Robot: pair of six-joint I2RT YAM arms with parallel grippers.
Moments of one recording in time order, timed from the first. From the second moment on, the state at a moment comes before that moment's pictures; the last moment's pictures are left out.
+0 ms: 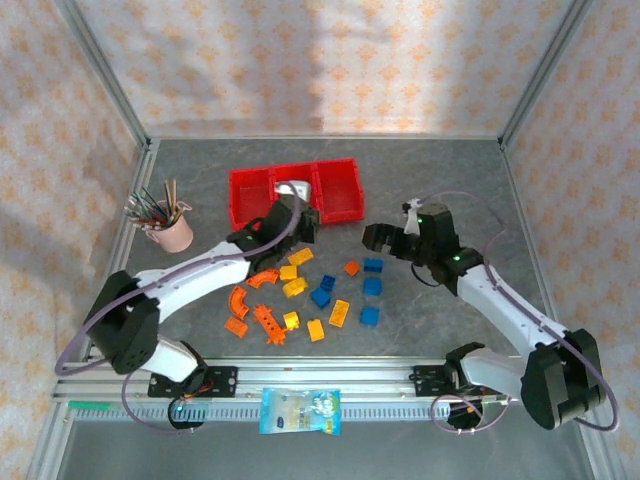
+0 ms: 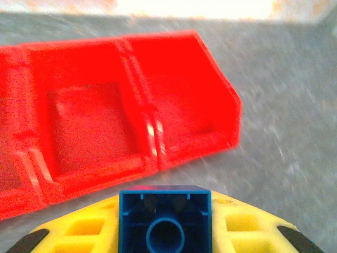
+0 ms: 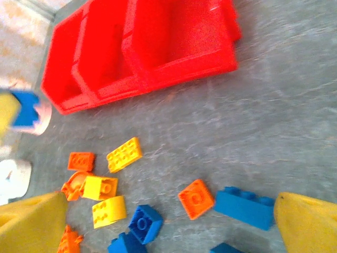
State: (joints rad) left arm -0.65 1.43 1.00 -0.13 -0.33 -0.47; right arm 0.40 1.14 0.71 -0.23 -0.31 0.56
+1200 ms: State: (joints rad) left arm -0.22 2.00 1.35 -0.12 -0.32 -0.52; right arm 0.63 1.50 0.92 0.09 -0.22 0.57
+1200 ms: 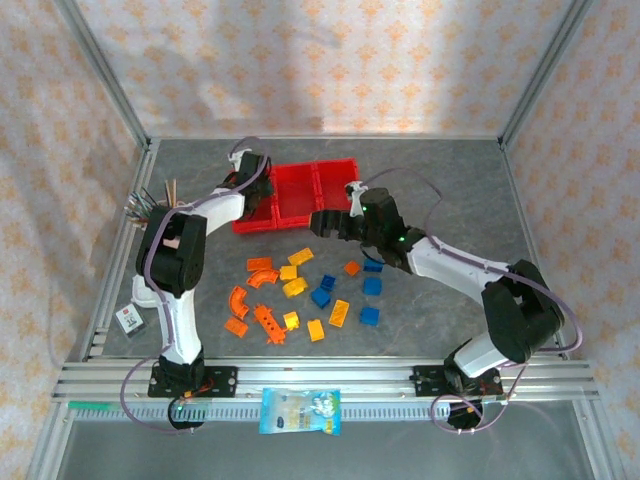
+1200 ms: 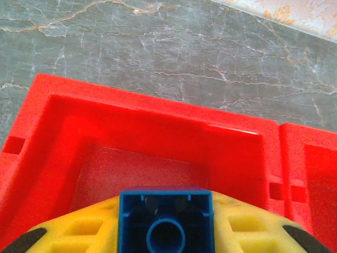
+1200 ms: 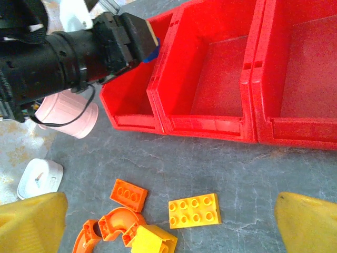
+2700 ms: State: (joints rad) left arm -0.82 1.72 1.21 -0.24 -0.16 -0.74; right arm 0.36 1.01 0.68 -0.43 -0.05 0.69
